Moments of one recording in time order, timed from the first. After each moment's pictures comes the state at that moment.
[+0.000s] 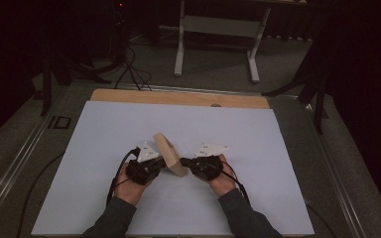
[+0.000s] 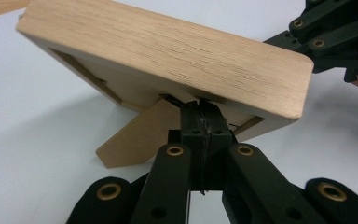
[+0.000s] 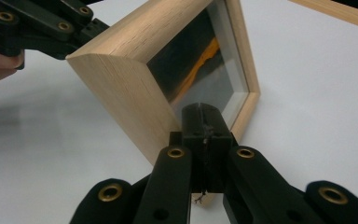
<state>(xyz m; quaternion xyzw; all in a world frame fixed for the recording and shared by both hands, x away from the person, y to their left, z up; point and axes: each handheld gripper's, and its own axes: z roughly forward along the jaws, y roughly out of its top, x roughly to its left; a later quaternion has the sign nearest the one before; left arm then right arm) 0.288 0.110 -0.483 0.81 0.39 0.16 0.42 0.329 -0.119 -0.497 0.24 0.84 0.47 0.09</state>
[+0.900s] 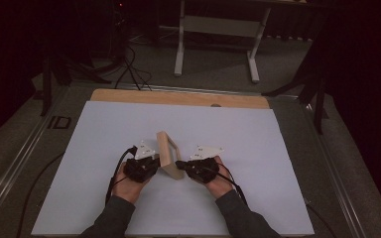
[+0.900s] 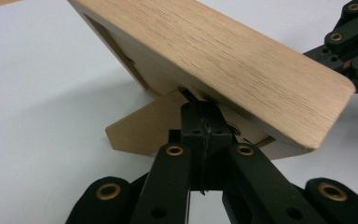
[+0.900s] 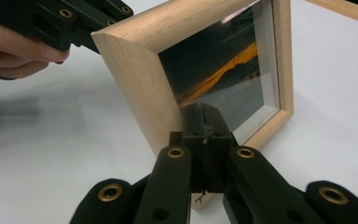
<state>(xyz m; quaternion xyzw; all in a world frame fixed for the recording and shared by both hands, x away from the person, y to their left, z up) 0.296 0.118 -0.490 0.80 0.41 0.16 0.41 0.323 -0.108 -0.498 0.22 0.85 0.47 0.09</state>
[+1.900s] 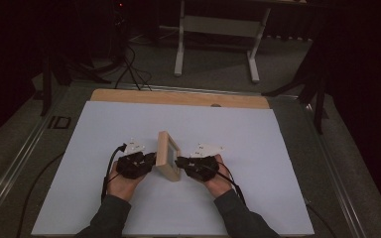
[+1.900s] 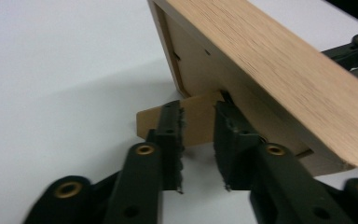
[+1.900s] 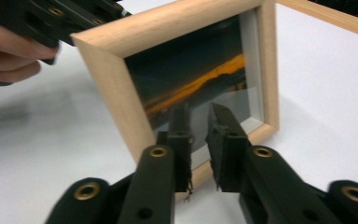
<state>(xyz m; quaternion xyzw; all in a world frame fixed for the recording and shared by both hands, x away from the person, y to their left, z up) 0.303 0.144 -0.493 0.76 0.45 0.15 0.44 0.326 -0.108 -0.495 0.24 0.84 0.48 0.10</state>
